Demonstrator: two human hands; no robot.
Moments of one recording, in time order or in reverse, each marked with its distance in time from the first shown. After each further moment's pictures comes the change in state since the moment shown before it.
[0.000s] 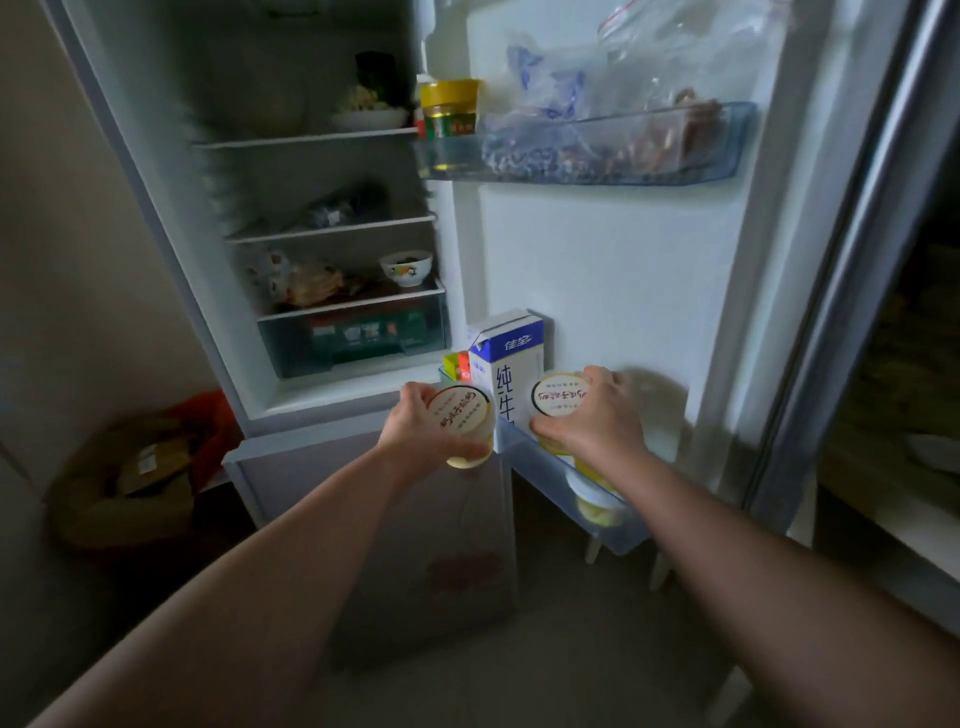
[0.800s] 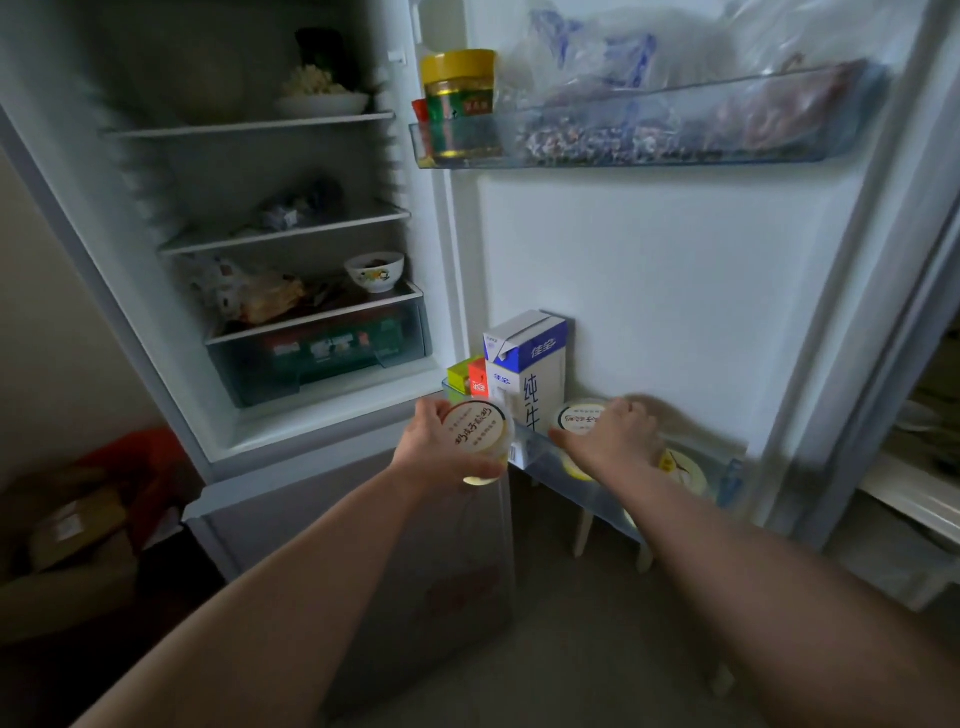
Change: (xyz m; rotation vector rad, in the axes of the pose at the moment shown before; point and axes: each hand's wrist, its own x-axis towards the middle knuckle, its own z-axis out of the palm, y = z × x) left_hand 0.073 -0.043 -0.022 0.015 -0.224 0.079; right_hand 0.029 -0.004 0.072 -0.368 0.056 0.345
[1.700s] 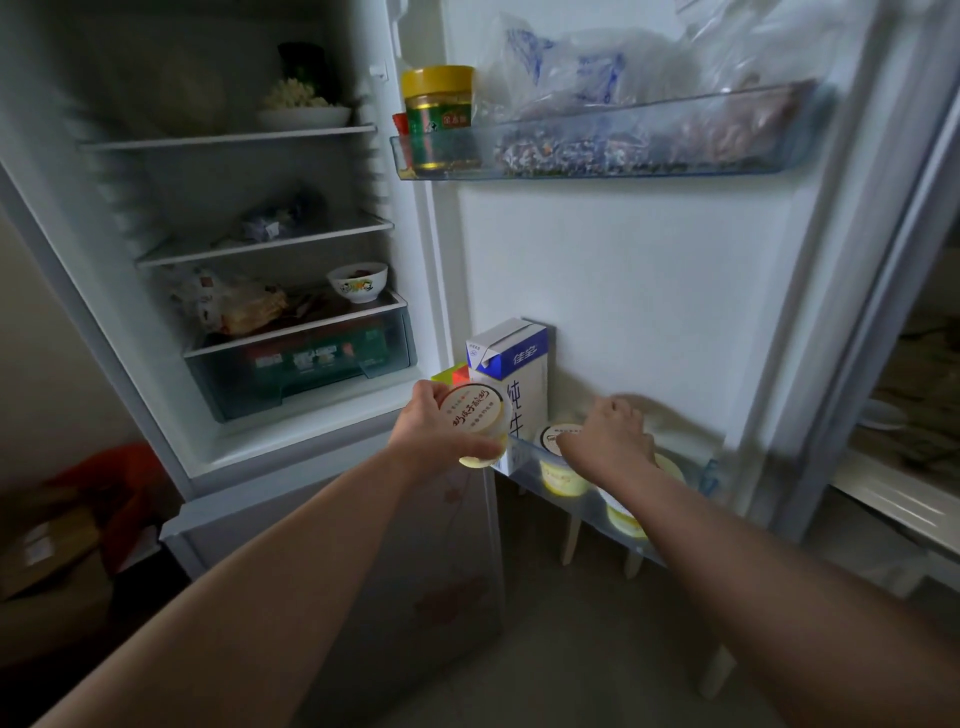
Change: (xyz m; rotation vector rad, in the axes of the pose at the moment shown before) left_hand 0.016 0.019 0.004 -0.034 -0.006 0.066; right_hand -0.016 0.000 -0.029 -0.033 -0.101 -0.071
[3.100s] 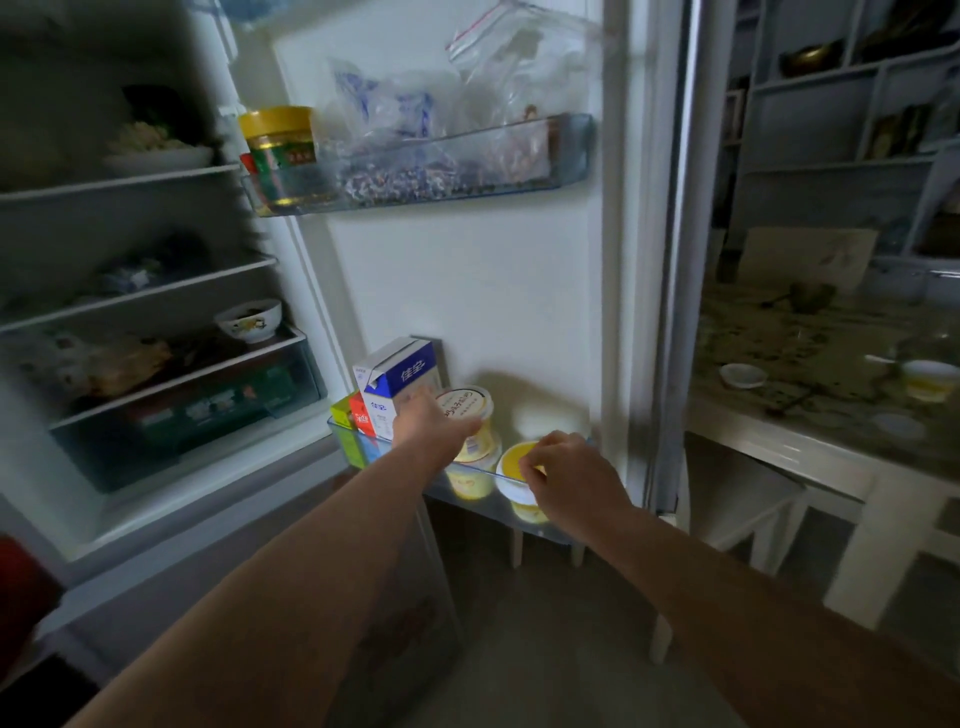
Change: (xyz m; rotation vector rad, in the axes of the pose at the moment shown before) left_hand -0.002 0.063 0.100 0.216 0.047 0.054; right_hand -0.041 0.095 -0.011 -0.027 0.192 -0.315
